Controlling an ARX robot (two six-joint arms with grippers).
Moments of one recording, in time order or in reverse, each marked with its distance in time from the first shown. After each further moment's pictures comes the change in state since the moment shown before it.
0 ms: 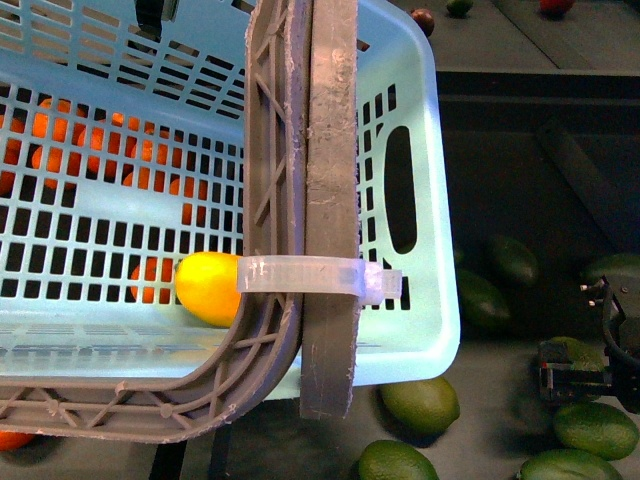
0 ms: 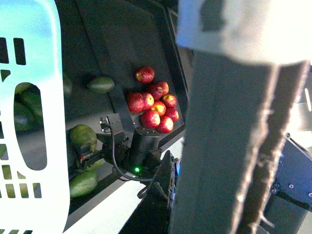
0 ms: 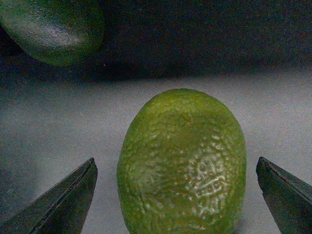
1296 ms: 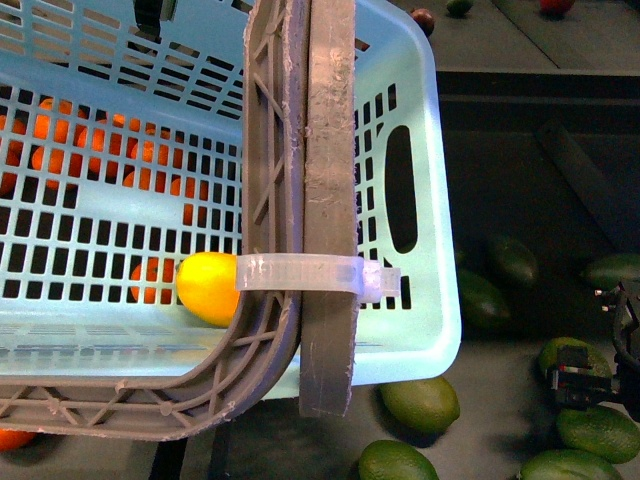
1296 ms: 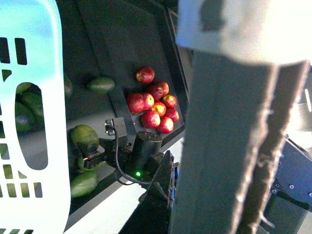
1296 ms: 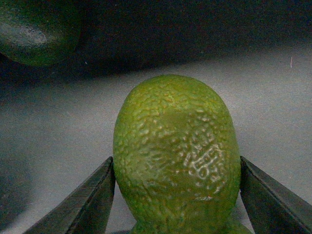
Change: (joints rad) left arm 0.000 0.000 0.000 0.000 0.000 0.000; right arm -0.007 0.000 -0.042 0.048 0.039 0.082
